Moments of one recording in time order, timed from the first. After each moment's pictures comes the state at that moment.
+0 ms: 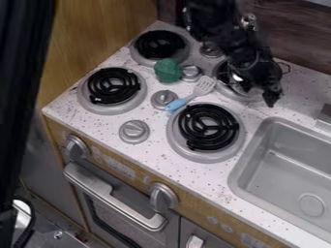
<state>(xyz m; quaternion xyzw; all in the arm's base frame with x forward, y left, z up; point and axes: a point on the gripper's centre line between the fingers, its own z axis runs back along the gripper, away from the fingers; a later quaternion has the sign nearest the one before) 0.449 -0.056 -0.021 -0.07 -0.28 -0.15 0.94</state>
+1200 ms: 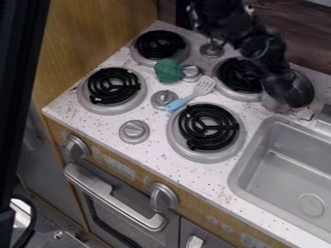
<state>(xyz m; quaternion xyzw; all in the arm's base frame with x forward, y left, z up) 0.462 -0.071 0.011 -0.09 -0.33 -0.17 0.92</state>
